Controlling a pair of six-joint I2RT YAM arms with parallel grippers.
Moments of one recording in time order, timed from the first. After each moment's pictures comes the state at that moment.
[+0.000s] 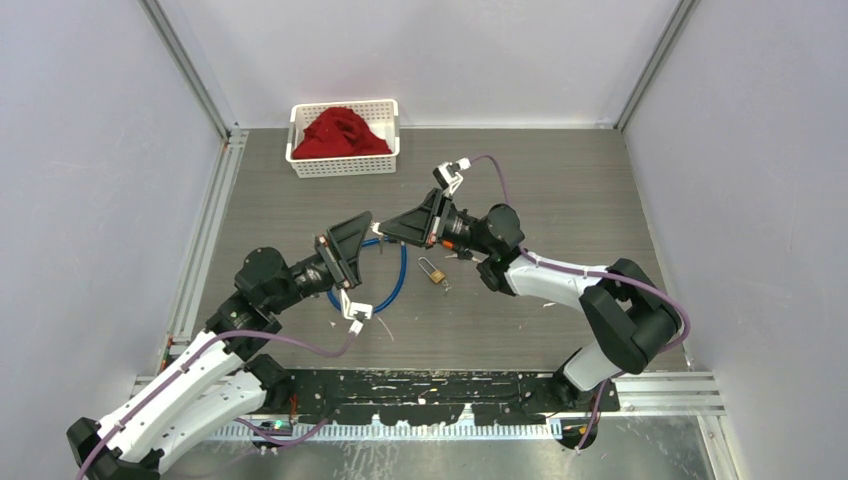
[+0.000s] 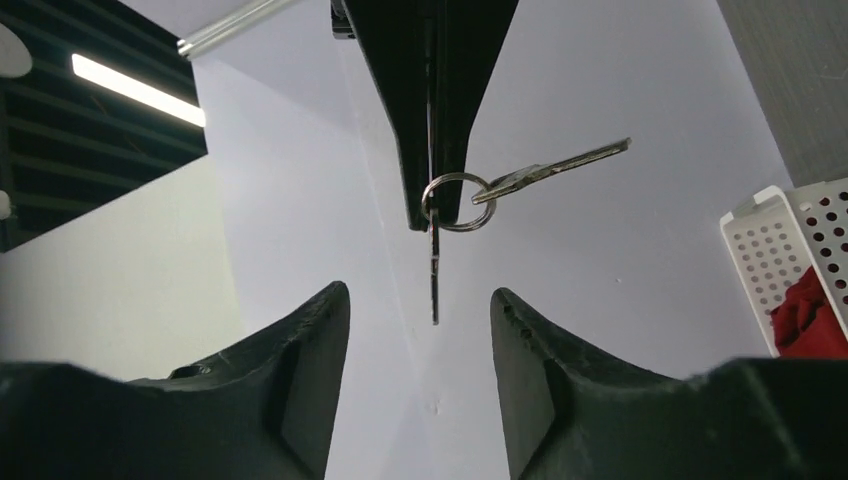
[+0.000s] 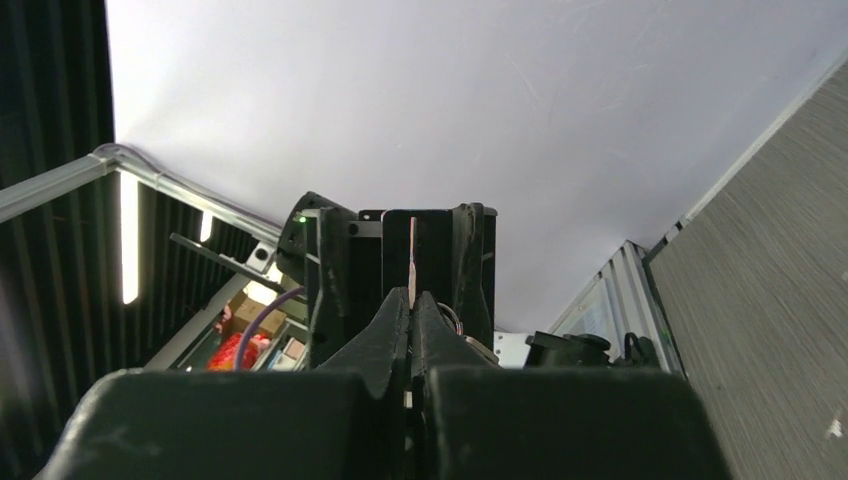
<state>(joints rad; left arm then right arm) -0.68 0.65 0.62 0.04 0.34 2.03 0.70 1.53 0.77 1.21 -0.61 1.48</state>
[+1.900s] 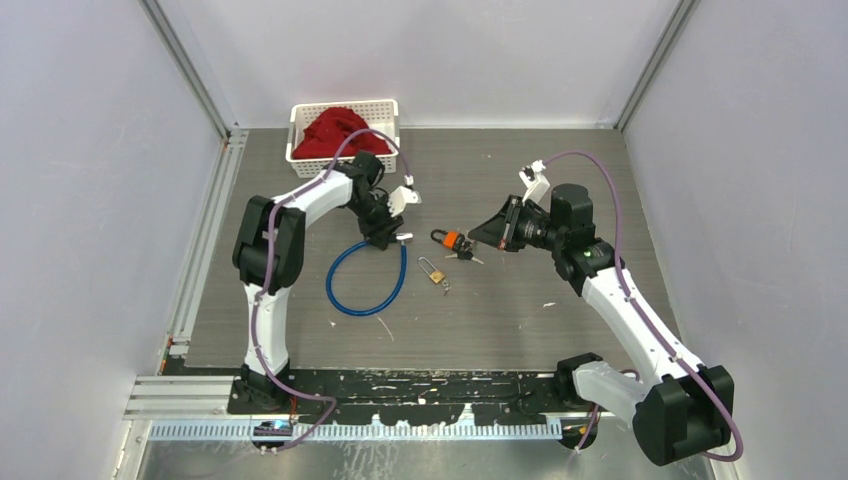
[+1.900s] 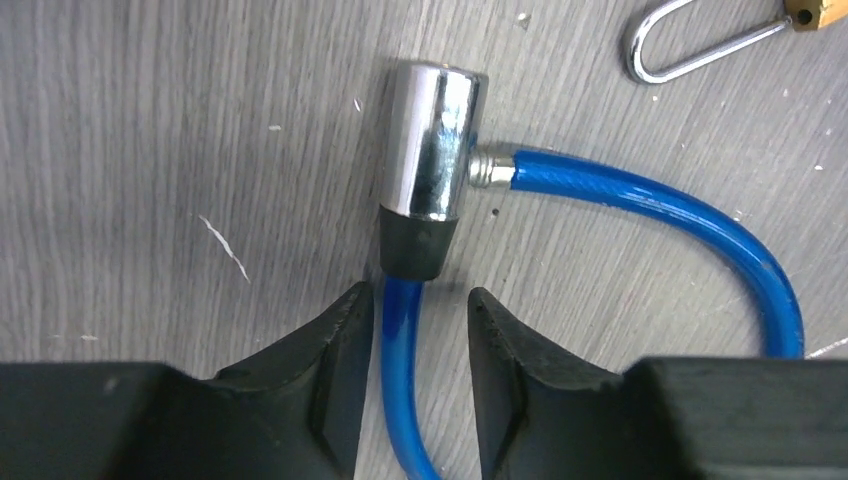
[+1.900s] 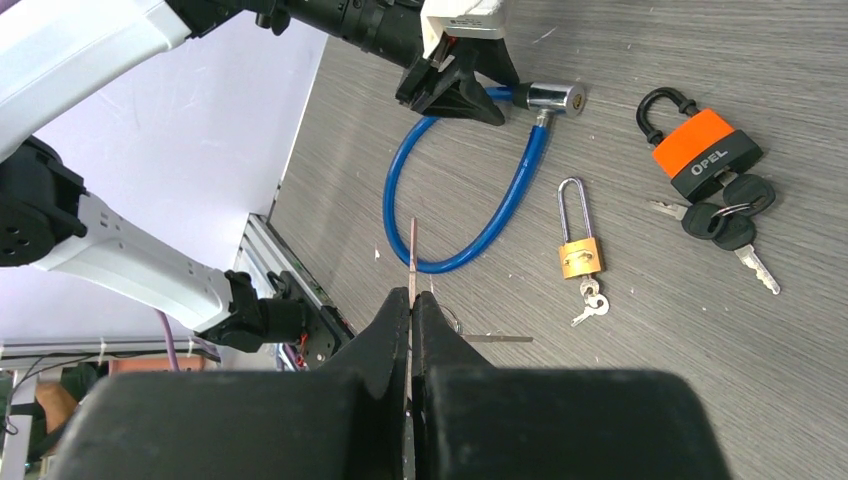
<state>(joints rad) -0.40 2.13 1.62 -0.84 0.48 0.82 0.26 1.04 0.80 -0.16 -0.66 0.61</state>
